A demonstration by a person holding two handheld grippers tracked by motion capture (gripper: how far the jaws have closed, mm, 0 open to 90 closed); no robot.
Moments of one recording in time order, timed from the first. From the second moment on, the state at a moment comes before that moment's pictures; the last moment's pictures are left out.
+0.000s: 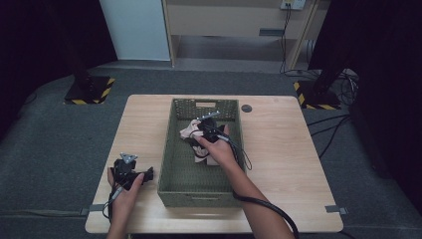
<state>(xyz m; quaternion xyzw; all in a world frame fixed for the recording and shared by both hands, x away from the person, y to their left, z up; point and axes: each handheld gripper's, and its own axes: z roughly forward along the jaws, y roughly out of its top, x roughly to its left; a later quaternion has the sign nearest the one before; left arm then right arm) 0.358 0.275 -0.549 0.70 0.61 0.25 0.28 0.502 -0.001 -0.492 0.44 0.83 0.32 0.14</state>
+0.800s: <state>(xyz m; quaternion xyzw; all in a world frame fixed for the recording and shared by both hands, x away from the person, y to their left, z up) 0.358 0.275 -0.549 0.70 0.61 0.25 0.28 0.518 0.004 -0.519 0.46 0.83 0.30 0.13</state>
